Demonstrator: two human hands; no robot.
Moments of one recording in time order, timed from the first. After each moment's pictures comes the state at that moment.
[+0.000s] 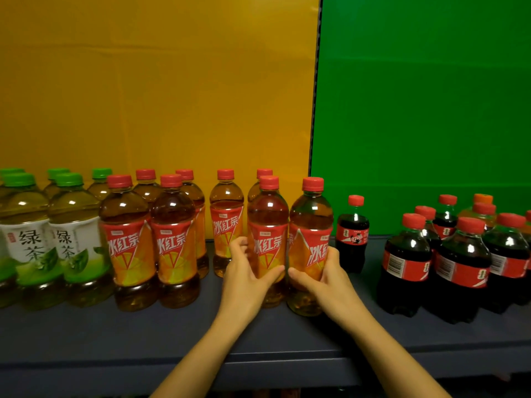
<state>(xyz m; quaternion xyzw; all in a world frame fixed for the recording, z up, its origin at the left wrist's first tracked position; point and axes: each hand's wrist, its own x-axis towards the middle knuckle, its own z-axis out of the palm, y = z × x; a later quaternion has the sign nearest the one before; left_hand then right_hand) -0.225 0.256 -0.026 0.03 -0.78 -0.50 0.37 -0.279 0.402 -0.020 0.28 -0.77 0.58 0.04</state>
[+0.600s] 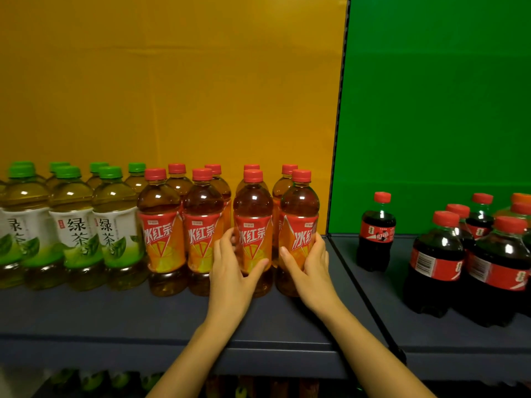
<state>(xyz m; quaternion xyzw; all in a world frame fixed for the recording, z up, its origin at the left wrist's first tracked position) -0.196 0.217 -0.036 0.09 -0.79 -0.36 0.48 -0.269 0.338 -0.031 0.30 -0.77 0.56 0.09</state>
